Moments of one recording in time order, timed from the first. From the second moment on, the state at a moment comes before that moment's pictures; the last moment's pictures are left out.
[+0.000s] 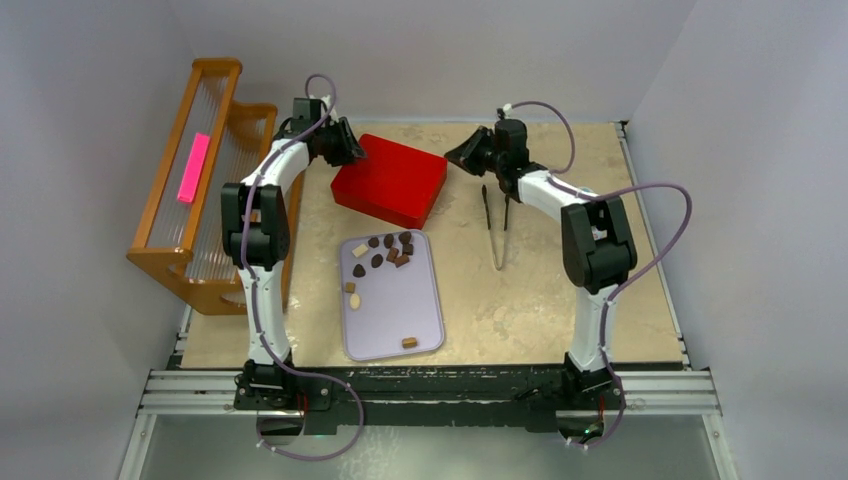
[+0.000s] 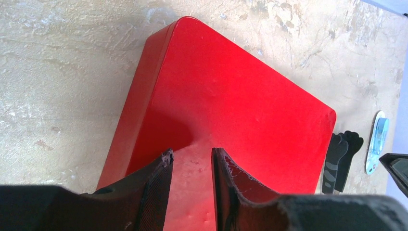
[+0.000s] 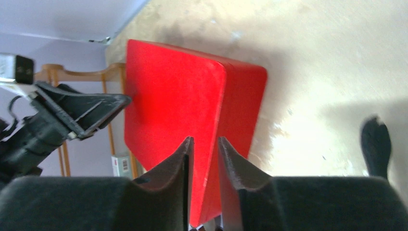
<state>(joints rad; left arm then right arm) -0.07 2.26 1.88 -0.38 0.39 -0.42 0.31 2.02 1.43 0.15 -0.28 0.91</state>
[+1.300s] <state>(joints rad) -0.07 1.57 1.60 -0.51 0.46 -0.40 0.48 1.51 1.18 -0.12 -0.22 0.58</state>
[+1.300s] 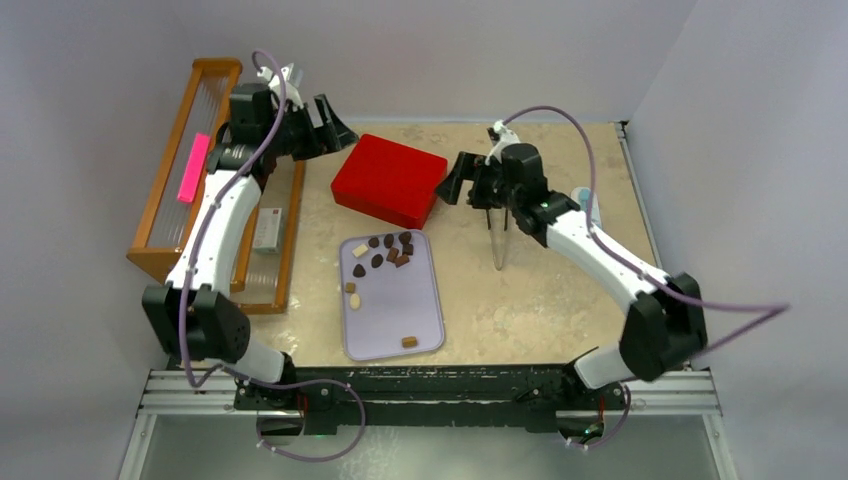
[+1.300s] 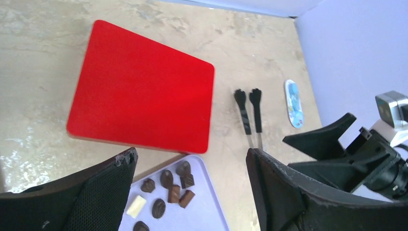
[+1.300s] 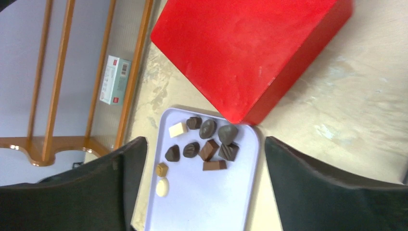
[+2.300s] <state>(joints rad) -0.09 0.67 0.73 -0.22 0.71 -0.44 0.48 0.71 0.80 -0.48 -0.01 0.48</state>
